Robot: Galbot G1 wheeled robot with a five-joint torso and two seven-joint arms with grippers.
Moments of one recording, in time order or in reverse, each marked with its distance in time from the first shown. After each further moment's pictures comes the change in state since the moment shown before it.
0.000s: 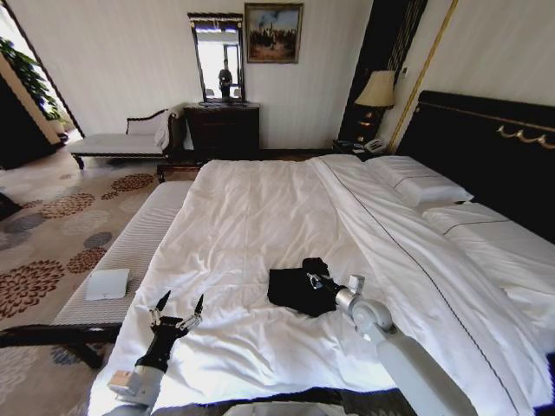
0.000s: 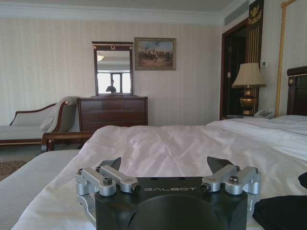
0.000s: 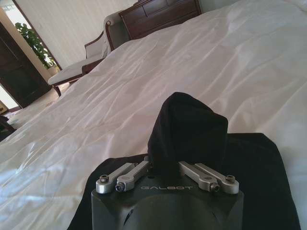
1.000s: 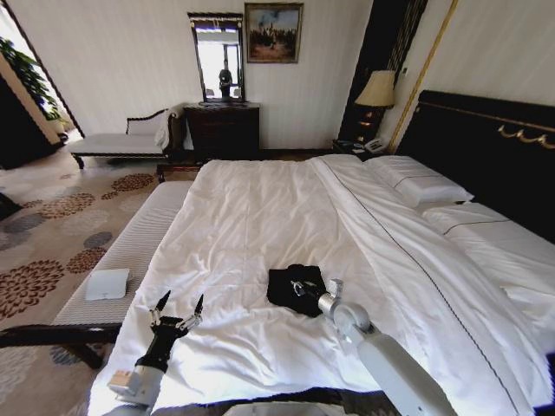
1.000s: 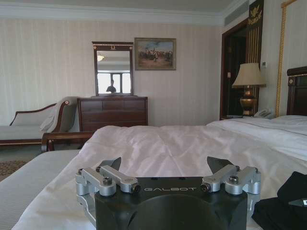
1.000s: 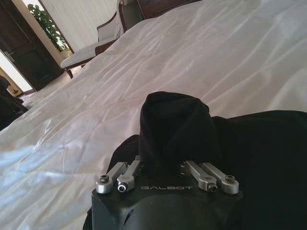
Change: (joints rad) left arm 0.000 0.000 0.000 0.000 0.000 0.000 0.000; right arm 0.082 0.052 -0.143 -0.068 -0.030 0.003 0.025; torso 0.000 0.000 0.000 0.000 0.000
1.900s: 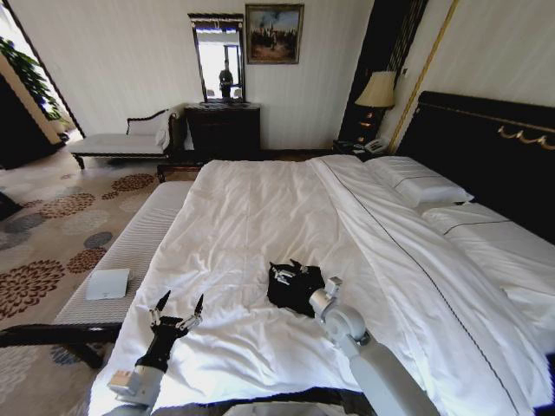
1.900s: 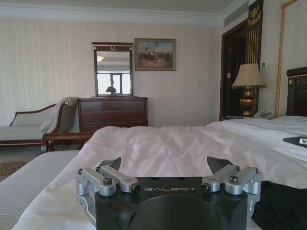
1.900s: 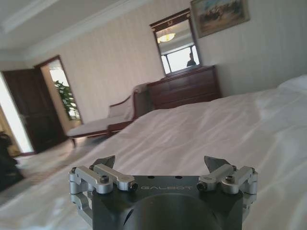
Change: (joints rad) left arm 0.000 0.000 0.000 0.000 0.000 0.000 0.000; right arm -0.122 0.140 0.117 0.173 -0.315 0.262 -0.009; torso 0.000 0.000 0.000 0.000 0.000
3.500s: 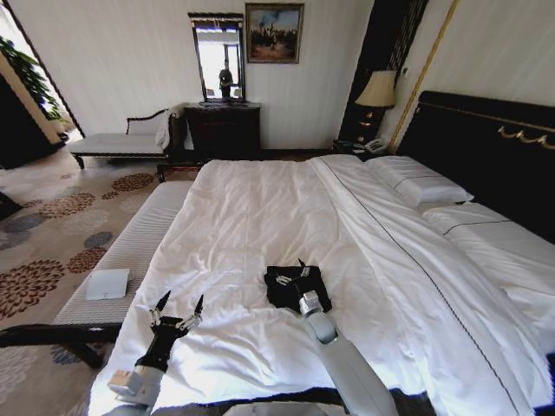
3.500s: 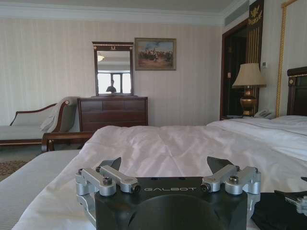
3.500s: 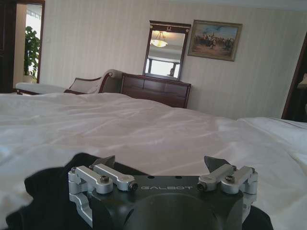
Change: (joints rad) left arm 0.000 0.000 0.000 0.000 0.000 0.000 0.000; right arm 0.074 0.136 -0.030 -0.424 -0.520 0.308 0.090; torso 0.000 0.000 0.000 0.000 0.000
